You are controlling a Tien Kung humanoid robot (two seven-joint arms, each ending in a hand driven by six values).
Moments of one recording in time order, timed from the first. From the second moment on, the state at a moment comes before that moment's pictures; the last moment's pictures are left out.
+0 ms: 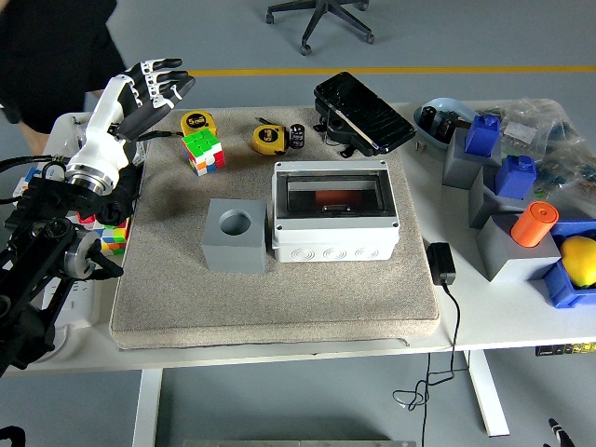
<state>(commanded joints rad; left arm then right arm) -0.42 0.23 -1.23 -1.34 1.06 0.18 -0.05 0.16 -0.19 0.38 0.29 0.41 -0.17 0.04</state>
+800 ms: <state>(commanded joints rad) -0.41 0.23 -1.32 -1.34 1.05 0.17 -0.03 0.16 -0.19 0.38 0.29 0.40 -0.17 0.03</state>
